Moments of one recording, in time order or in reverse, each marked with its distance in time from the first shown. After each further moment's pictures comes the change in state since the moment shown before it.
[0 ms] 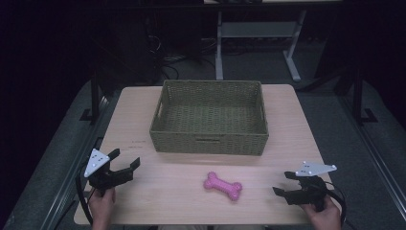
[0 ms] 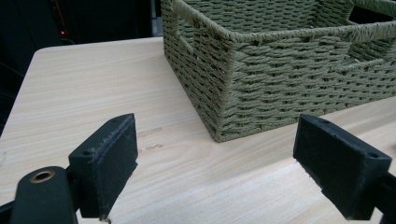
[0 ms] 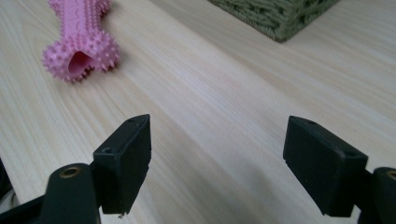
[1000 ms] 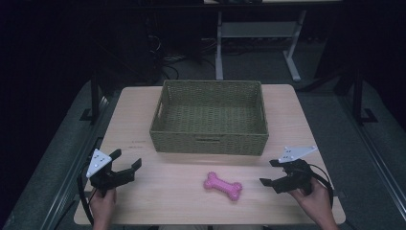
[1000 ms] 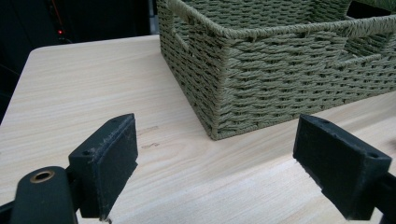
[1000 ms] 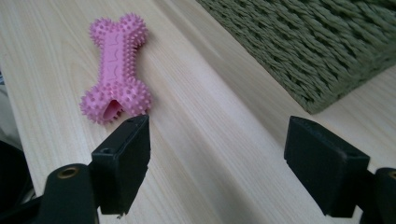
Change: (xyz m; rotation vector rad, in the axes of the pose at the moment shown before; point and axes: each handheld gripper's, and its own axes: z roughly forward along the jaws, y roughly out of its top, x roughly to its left) left arm -0.004 0.000 0.001 0.010 -0.003 0.015; right arm 0.011 0.061 0.013 0.065 0.084 -0.136
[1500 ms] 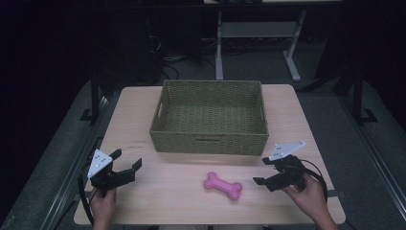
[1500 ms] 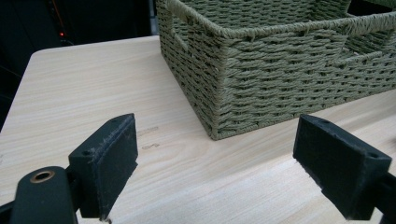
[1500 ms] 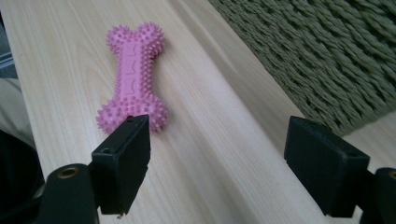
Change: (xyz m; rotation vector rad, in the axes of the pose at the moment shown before) left arm -0.002 0.000 0.000 0.000 0.005 0.013; right arm 0.010 0.025 0.007 0.044 0.032 -0.065
